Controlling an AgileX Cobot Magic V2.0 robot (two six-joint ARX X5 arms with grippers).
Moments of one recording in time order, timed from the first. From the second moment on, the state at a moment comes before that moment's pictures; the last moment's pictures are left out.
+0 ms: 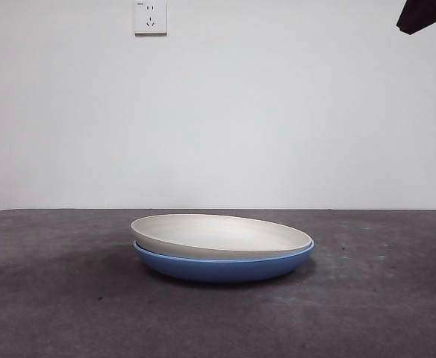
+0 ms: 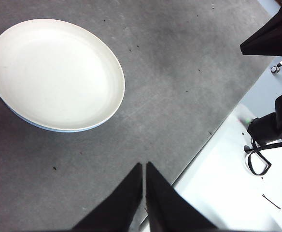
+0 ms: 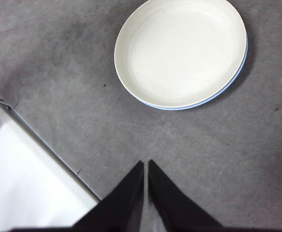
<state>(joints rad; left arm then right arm) -0.47 0.99 1.14 -0.95 0.53 -0.02 0.46 0.88 0.98 -0.93 -0.40 0.13</state>
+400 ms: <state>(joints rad) -0.24 0.71 1.02 -0.38 0.49 0.07 0.46 0.88 0.98 -0.93 -0.40 0.13</state>
